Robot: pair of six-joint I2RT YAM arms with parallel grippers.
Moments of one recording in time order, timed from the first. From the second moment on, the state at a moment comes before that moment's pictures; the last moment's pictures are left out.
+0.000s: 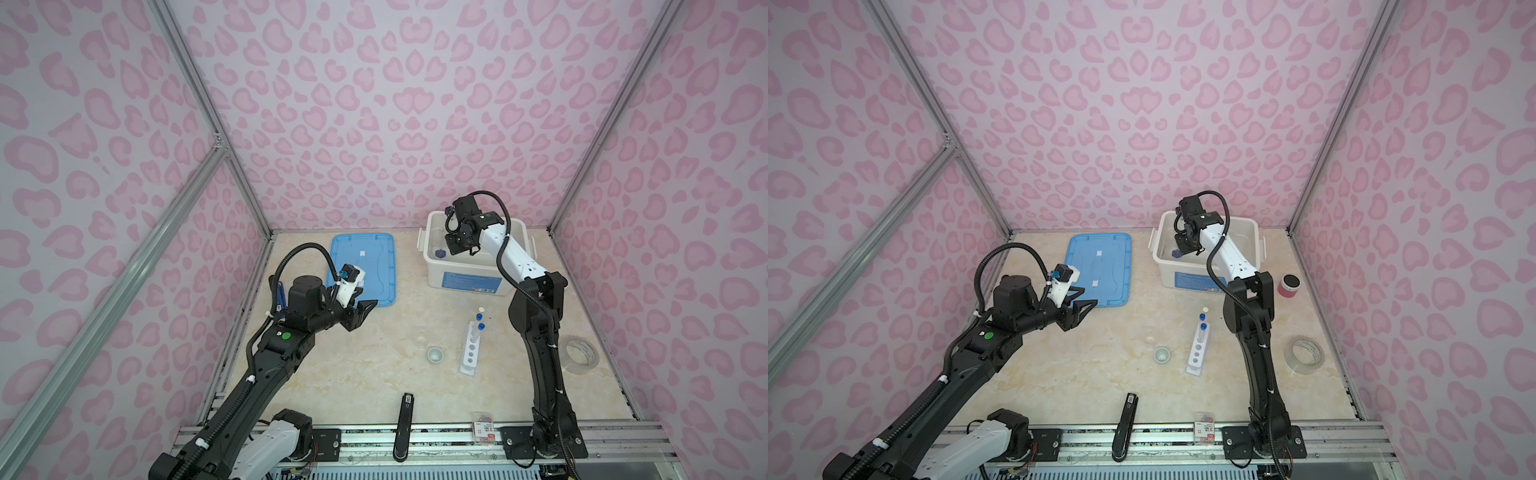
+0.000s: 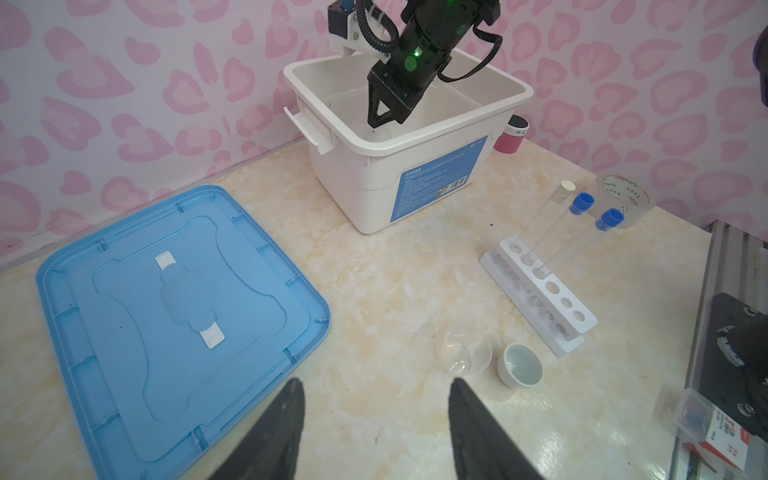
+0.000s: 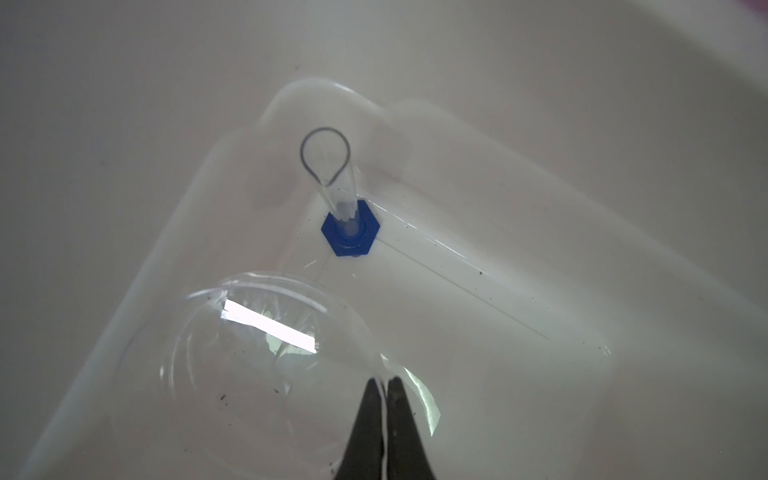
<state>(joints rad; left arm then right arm) -0.32 0.98 0.79 -0.28 0.46 0.13 0.31 2.36 2.30 -0.98 0.09 -0.07</state>
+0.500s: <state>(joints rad) -0.32 1.02 0.80 -0.28 0.46 0.13 0.29 2.44 2.33 -0.97 0.04 -0.05</state>
